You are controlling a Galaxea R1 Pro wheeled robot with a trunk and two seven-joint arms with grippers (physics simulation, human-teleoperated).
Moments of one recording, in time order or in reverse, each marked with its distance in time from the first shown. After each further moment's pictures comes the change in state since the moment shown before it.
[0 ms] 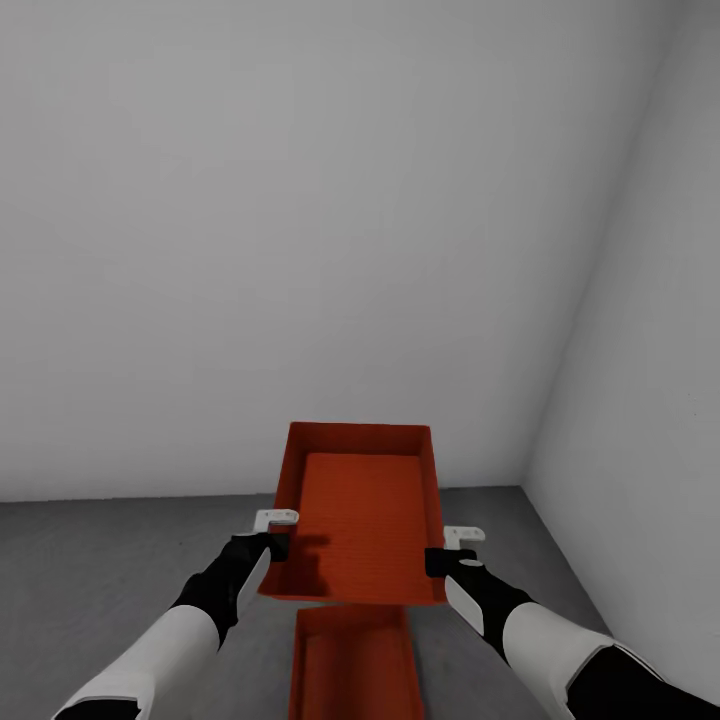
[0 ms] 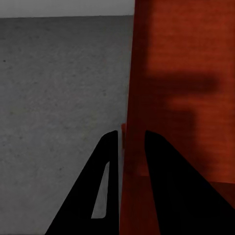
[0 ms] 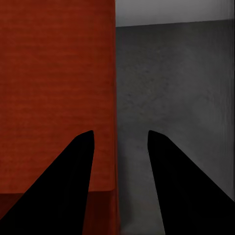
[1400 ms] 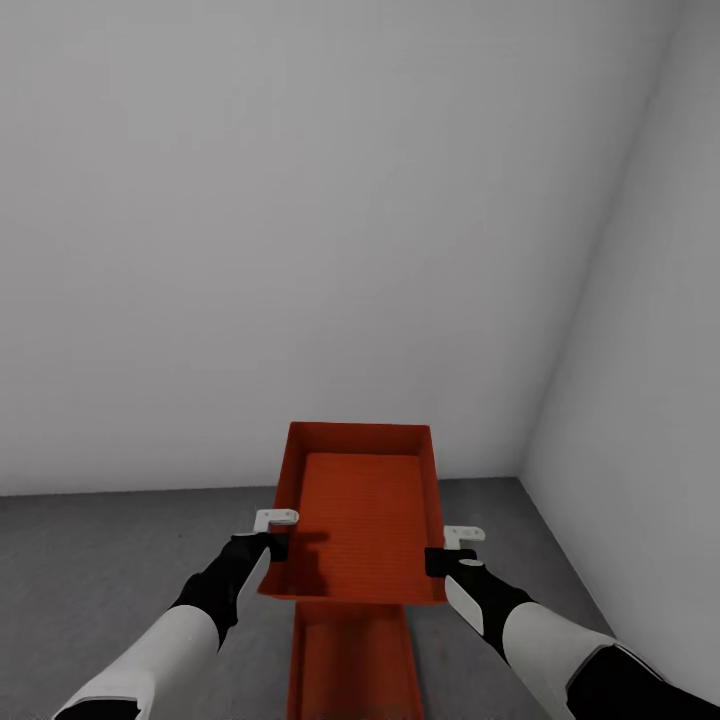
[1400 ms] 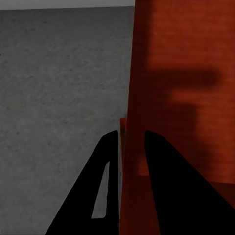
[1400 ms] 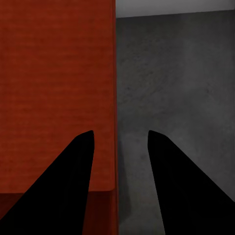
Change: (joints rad) left arm 0.000 0.000 -0.001 -0.002 0.002 0.000 0.001; right arm -0.001 0.000 -0.001 0.000 0.002 0.000 0.001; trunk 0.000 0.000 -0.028
